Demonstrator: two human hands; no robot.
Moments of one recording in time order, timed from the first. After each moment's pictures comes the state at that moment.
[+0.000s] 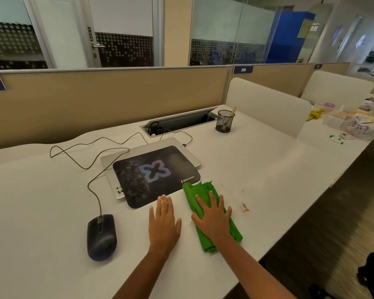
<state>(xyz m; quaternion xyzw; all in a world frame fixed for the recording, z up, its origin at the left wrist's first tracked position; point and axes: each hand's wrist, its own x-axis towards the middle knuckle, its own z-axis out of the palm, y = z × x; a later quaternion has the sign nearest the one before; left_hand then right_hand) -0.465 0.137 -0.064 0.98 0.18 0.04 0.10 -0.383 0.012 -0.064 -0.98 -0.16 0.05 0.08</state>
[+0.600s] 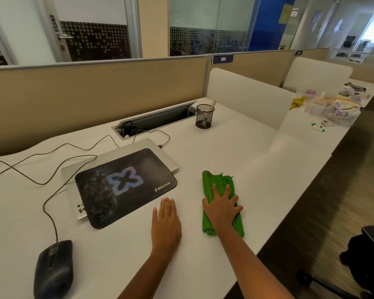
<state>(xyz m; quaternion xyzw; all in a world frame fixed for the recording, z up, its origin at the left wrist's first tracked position) -0.392 0.088 -0.075 0.99 0.13 0.00 0.11 -0.305 -0.038 -0.054 -0.99 0.04 0.03 0.09</state>
